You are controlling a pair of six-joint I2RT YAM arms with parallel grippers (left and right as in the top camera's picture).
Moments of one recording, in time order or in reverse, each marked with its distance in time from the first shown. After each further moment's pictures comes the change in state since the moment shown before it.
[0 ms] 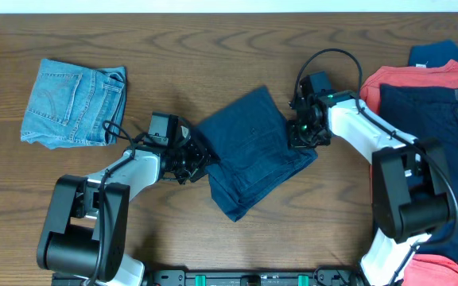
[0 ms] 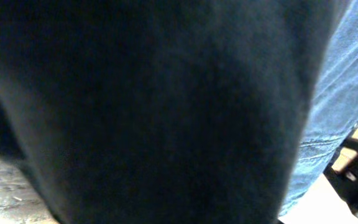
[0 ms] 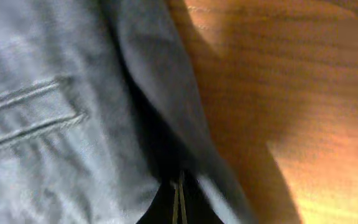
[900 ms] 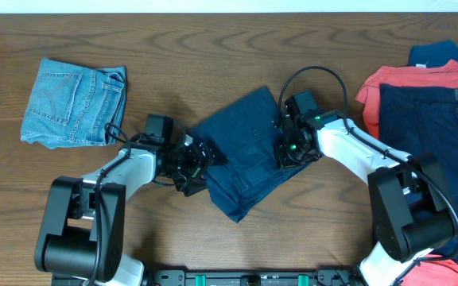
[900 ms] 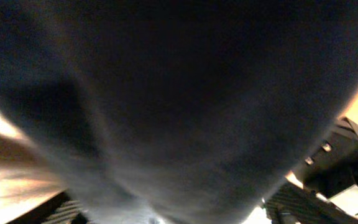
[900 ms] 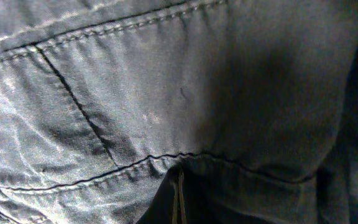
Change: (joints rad) left arm 0.021 -0.008 0.011 -0.153 0.166 0.084; right arm 0.111 -0.081 -0.160 0.086 -0.054 -0.021
